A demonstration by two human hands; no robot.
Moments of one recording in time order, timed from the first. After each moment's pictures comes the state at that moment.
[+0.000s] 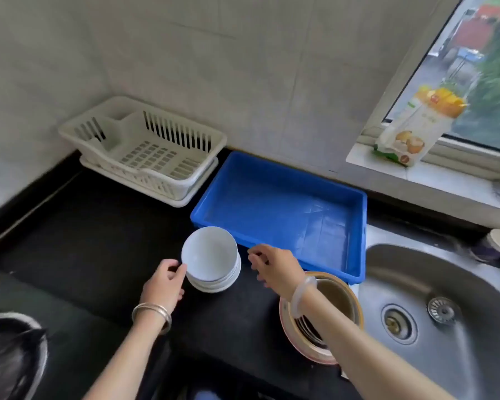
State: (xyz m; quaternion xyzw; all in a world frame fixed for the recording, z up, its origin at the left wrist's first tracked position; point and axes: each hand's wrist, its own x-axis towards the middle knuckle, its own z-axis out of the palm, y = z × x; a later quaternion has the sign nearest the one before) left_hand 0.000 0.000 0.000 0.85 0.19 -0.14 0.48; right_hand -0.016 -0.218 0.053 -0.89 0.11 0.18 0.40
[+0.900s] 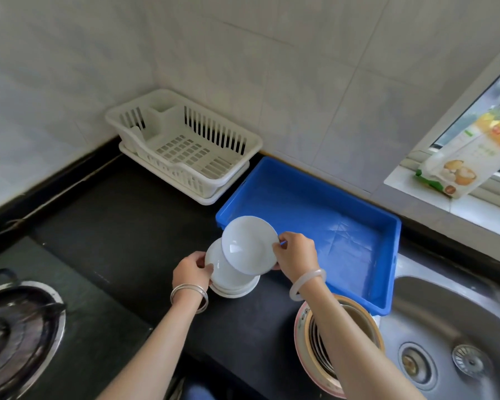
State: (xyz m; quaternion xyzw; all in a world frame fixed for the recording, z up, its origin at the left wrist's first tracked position) left_hand 0.024 -0.020 -0.005 0.82 0.25 -0.11 0.50; right_hand 0.035 -0.204 0.056 -0.91 0.18 0.09 0.37
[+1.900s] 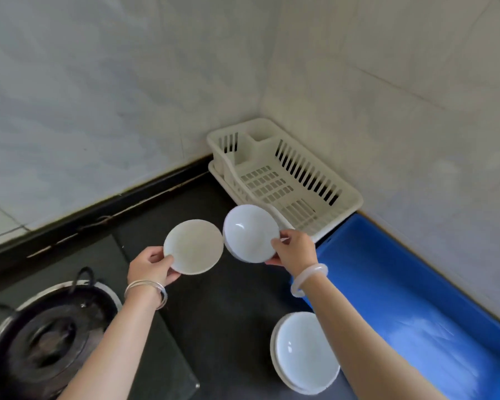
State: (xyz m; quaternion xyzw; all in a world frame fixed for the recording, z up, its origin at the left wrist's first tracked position) left_hand 0.086 0.182 0.000 0.57 0.48 0.11 0.65; right_hand 0.185 -0.045 0.041 -0.82 0.07 0.19 0.53
